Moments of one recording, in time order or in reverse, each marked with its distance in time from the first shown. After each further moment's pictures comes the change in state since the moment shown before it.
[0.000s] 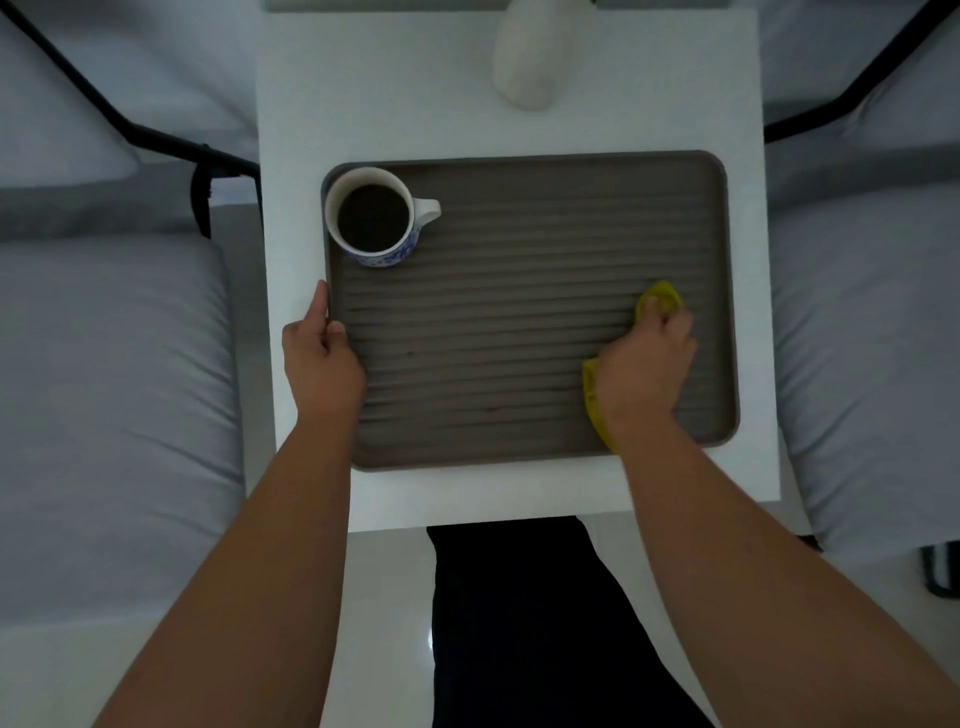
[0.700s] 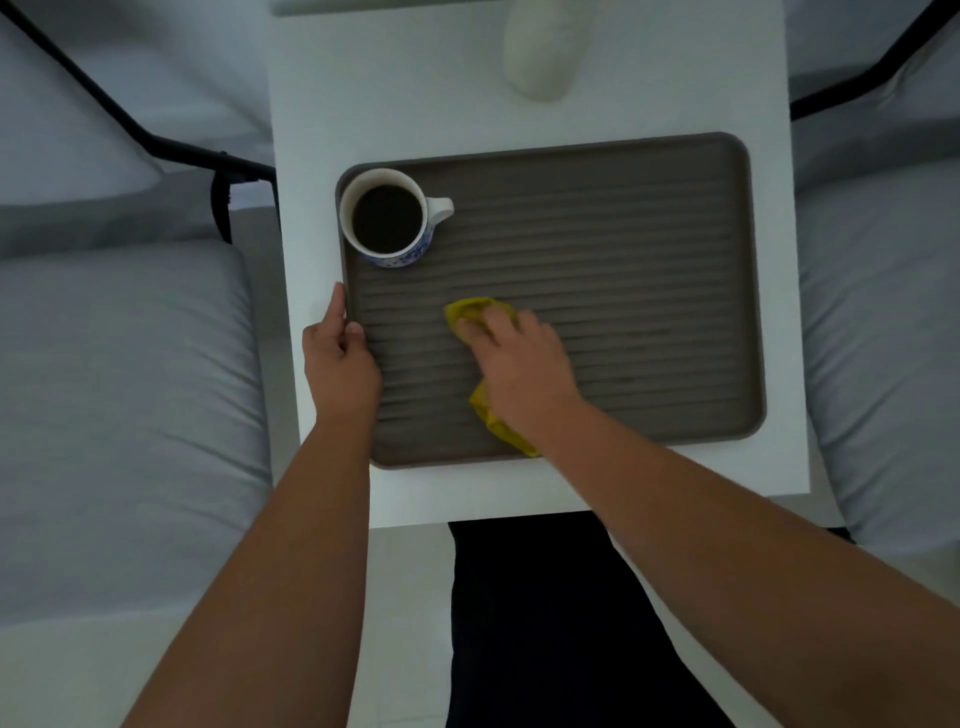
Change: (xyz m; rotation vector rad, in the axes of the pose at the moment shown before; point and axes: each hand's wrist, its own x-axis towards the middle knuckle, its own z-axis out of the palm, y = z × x) left_hand -0.001 0.003 -0.003 -0.037 -0.031 -0.019; right_hand -0.052 -0.075 0.025 -0.223 -0.232 -0.891
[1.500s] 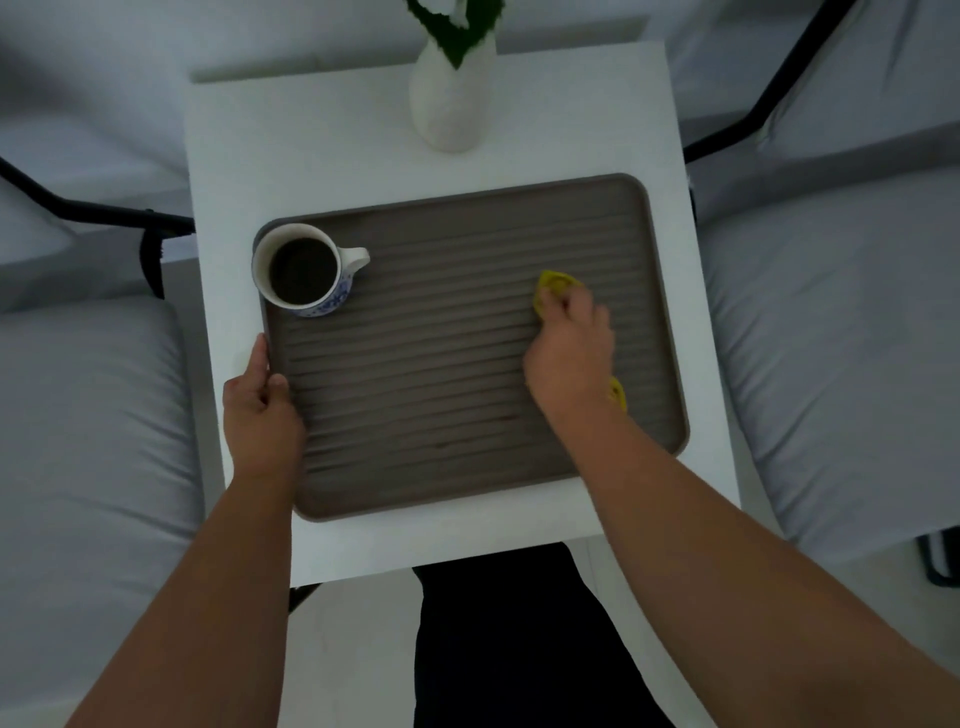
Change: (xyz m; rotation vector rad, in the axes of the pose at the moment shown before) left_hand 0.002 -0.007 0.000 0.100 0.002 0.058; right_hand -0.006 0.104 -0.016 0.161 0.298 0.553
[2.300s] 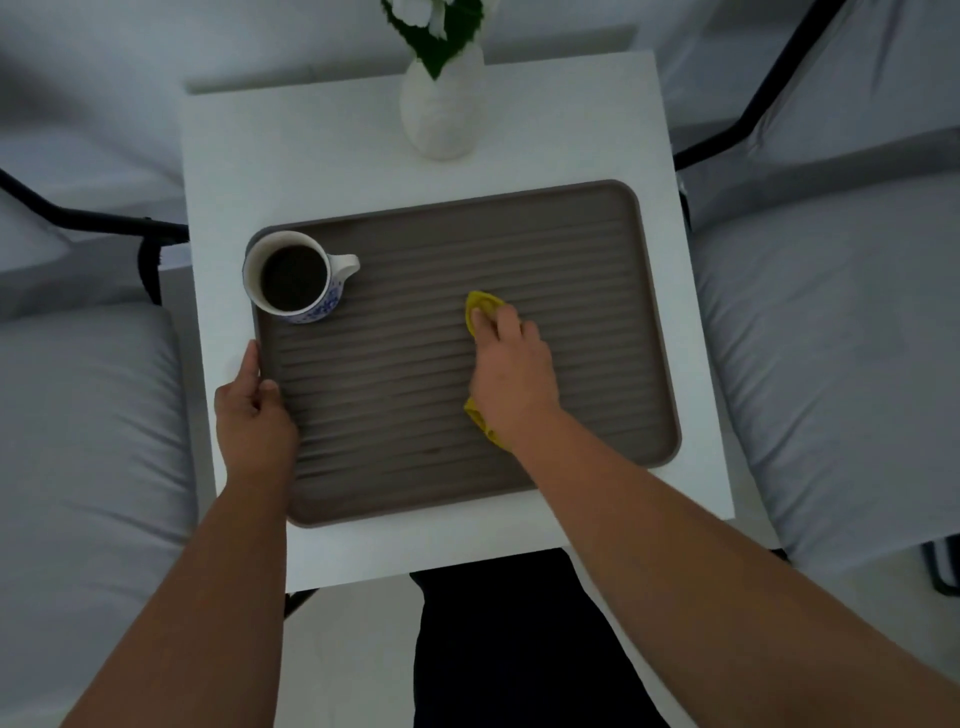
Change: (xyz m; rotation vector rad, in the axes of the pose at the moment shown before) left_hand -0.002 0.003 0.005 0.000 0.019 -0.011; right_hand -0.010 -0.033 0.003 -0.122 -0.257 -0.200
